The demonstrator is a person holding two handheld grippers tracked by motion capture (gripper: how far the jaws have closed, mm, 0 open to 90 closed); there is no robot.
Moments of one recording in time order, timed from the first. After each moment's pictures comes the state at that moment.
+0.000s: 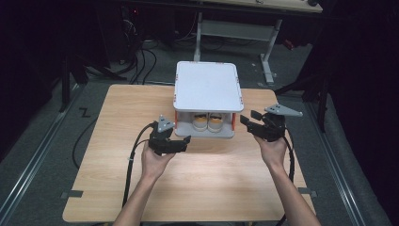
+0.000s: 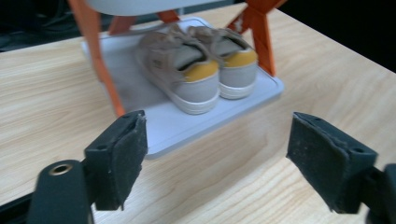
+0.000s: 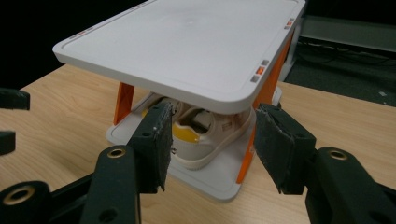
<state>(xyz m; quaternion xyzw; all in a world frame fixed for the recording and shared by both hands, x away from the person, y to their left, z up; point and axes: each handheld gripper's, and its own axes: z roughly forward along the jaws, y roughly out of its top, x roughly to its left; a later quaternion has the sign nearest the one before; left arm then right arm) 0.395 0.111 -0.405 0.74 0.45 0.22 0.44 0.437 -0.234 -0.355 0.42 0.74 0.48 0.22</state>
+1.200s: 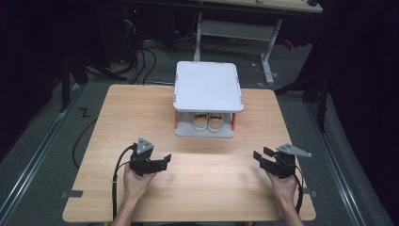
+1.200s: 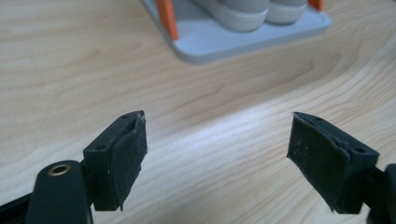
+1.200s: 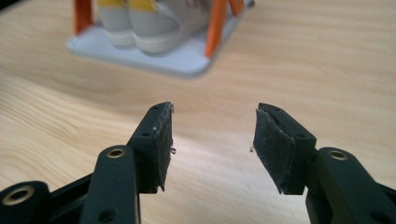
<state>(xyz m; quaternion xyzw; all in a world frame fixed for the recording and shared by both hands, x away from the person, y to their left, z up) 0.356 0.166 -0.473 0.74 0.50 0.20 0.41 0.378 -0.292 -0.458 0.48 0.74 0.43 0.21</state>
